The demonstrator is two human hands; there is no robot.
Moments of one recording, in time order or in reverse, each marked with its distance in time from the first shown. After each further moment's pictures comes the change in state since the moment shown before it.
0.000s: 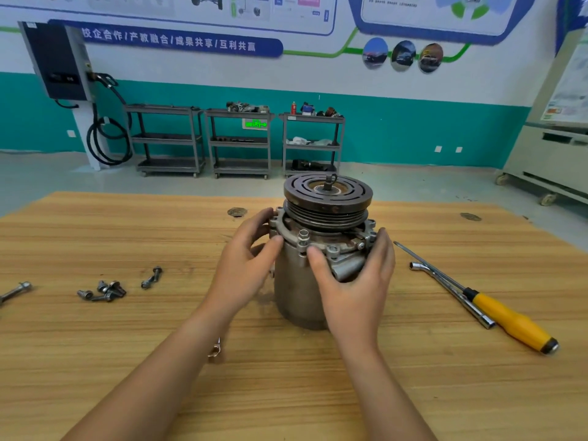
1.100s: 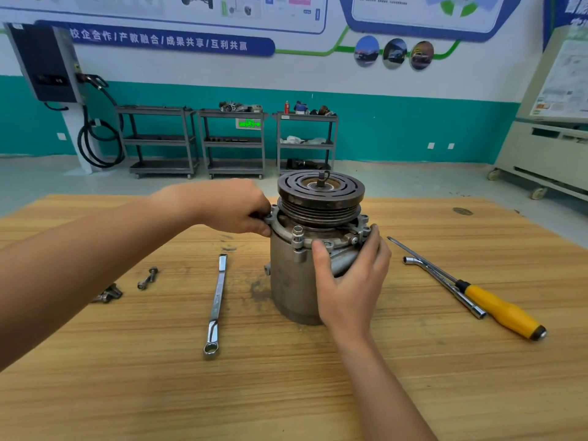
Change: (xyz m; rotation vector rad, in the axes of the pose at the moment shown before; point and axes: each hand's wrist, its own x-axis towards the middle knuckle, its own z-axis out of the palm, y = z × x) left_hand 0.095 0.046 -0.034 1.327 -0.904 0.313; right_hand 0.002 0.006 0.005 -0.104 0.079 -0.058
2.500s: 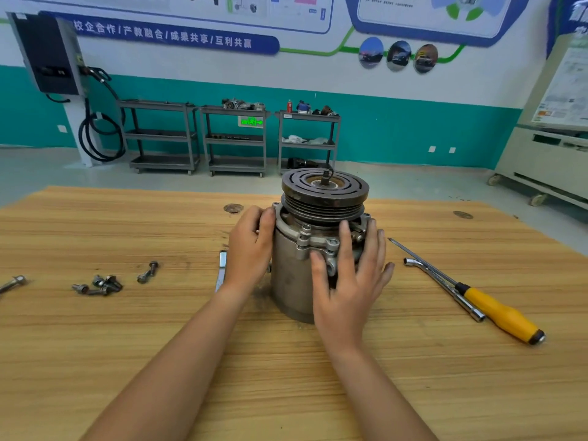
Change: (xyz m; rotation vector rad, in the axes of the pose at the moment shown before) left_hand 0.019 0.061 0.100 -1.091 1.125 -0.398; right_hand -0.010 0.006 0.005 -0.222 0.103 -0.344
